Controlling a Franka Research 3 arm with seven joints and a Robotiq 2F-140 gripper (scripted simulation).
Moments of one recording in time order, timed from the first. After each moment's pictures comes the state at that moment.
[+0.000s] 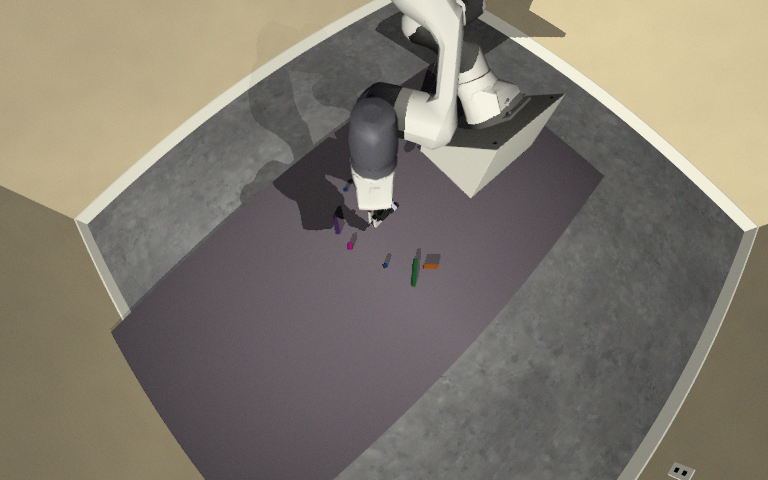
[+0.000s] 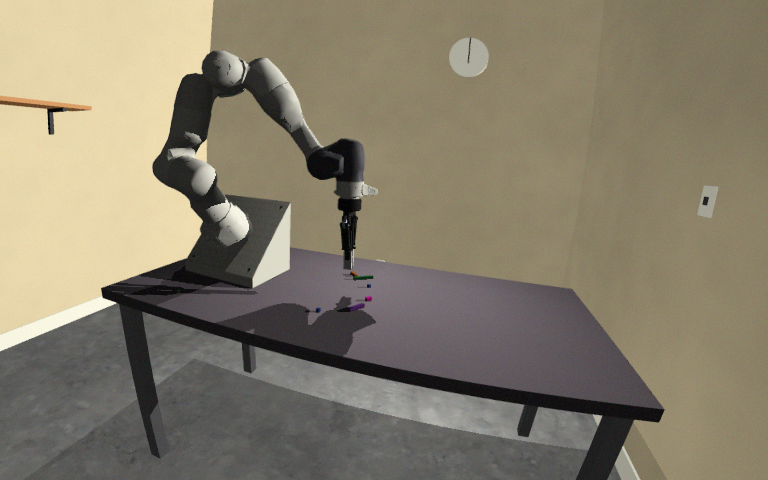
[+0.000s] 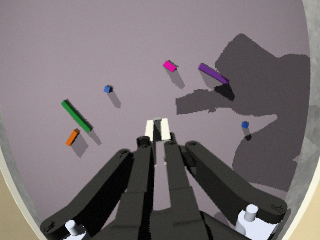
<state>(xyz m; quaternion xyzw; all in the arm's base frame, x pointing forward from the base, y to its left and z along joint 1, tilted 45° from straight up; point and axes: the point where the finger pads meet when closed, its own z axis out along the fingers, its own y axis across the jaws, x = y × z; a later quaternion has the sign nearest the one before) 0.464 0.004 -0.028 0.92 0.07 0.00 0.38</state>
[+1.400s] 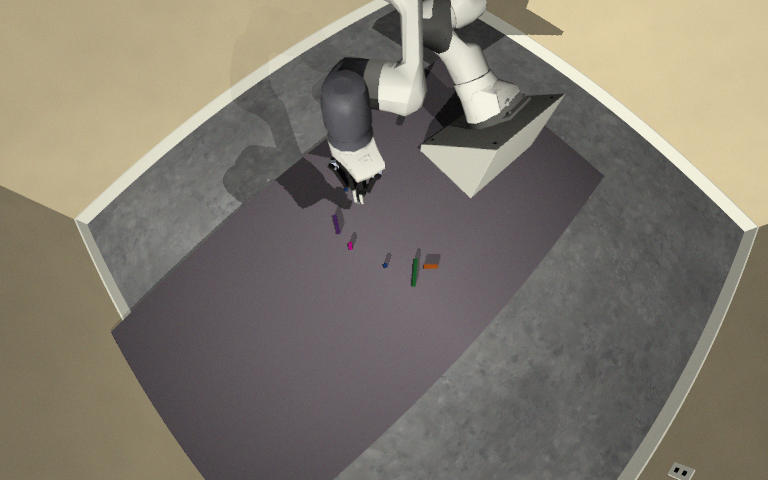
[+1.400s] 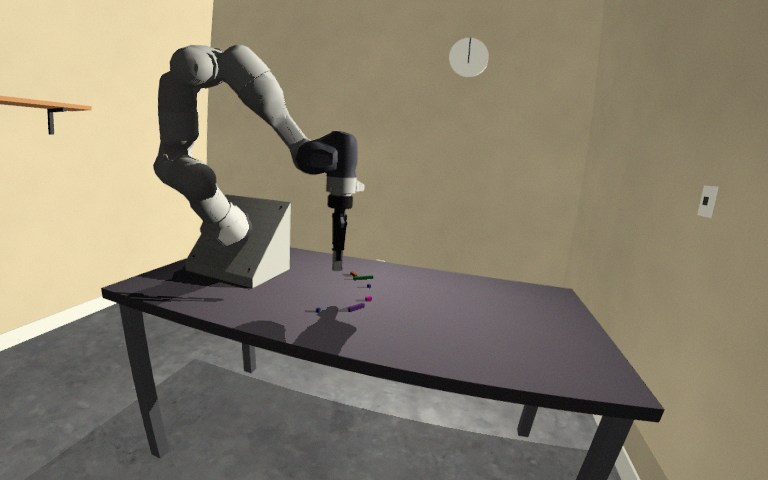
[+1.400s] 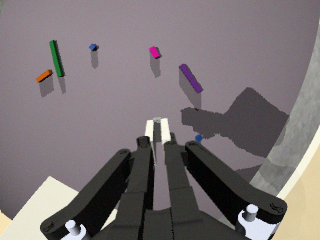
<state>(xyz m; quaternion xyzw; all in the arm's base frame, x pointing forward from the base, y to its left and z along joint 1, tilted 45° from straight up) 0.458 -0.037 0.035 0.88 0.28 -0.11 0.37</state>
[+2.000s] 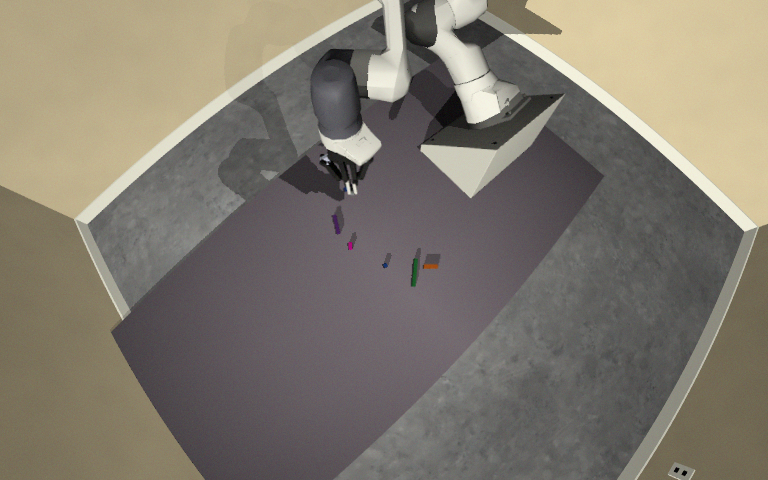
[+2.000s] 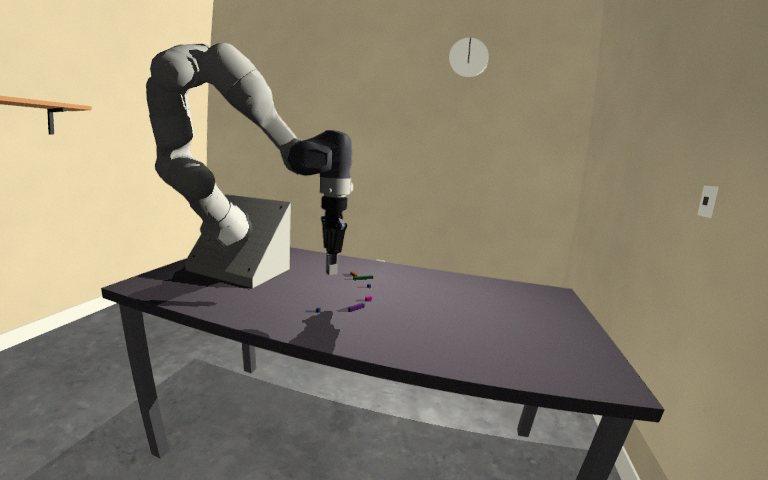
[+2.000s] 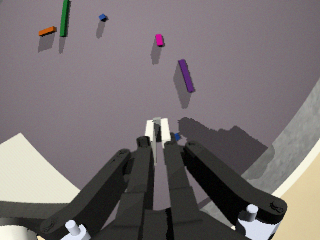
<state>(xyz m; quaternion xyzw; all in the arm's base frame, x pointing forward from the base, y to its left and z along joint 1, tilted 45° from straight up) 0.457 -0.063 0.059 0.83 0.41 -0.16 0.35</state>
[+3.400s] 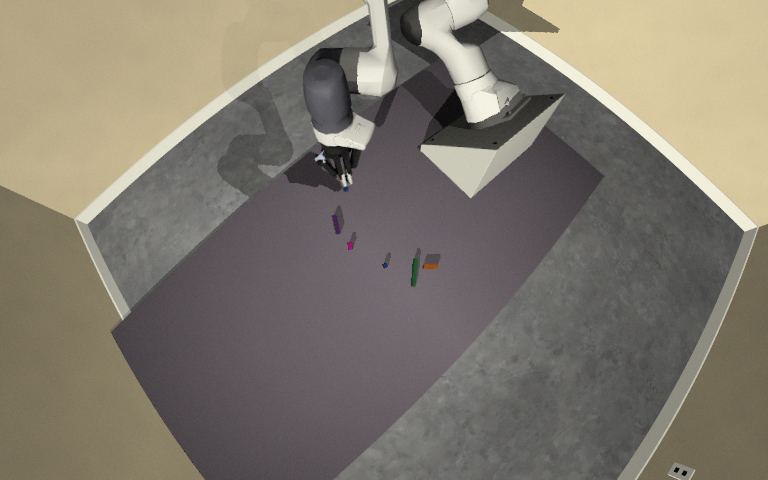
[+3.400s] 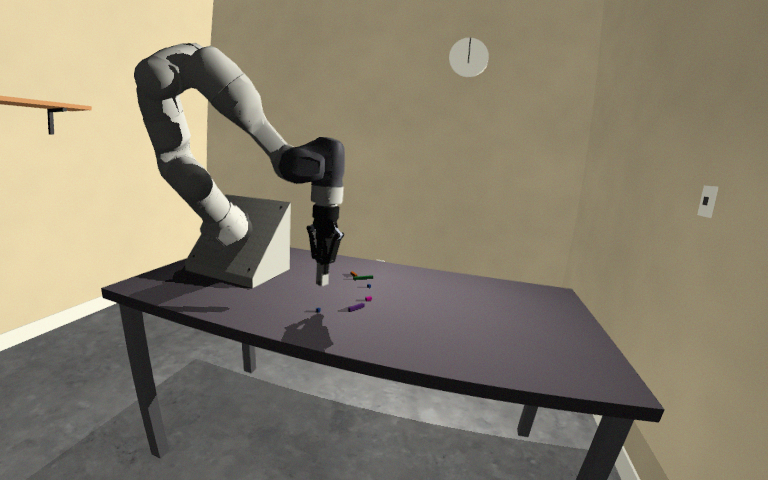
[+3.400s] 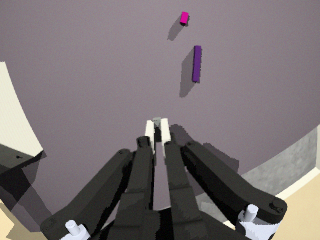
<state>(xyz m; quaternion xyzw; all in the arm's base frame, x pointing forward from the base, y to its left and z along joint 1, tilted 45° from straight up) 0.449 -0.109 0.074 0.73 0.56 -0.24 0.31</state>
